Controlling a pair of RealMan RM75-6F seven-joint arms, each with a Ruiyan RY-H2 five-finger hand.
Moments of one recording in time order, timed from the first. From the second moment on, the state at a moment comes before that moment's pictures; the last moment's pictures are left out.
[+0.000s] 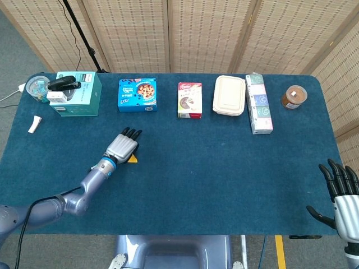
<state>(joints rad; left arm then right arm) -0.96 -1.62 -0.06 -1.15 0.96 0.70 0.45 -0.01 -1.03 0.05 -1.71 -1.66 1.67 -0.04</state>
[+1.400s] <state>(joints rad) -0.78 -1.37 0.00 -1.29 1.23 0.83 0.20 -0.01 -1.03 0.04 -1.72 -1.69 1.67 -0.05</state>
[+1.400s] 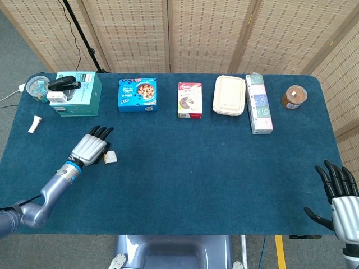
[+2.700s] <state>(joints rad) -0.82 -1.53 -0.02 -1.29 1.46 0.90 0.06 -0.01 -1.03 0.05 -1.72 -1.67 1.67 -0.02</state>
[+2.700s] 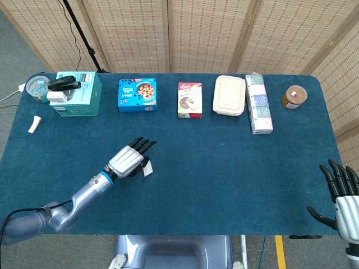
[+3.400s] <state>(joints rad) -0.74 -1.33 0.04 -1.42 1.41 0.84 0.08 -0.01 -1.03 0.04 -1.73 -1.68 1.66 -0.04</state>
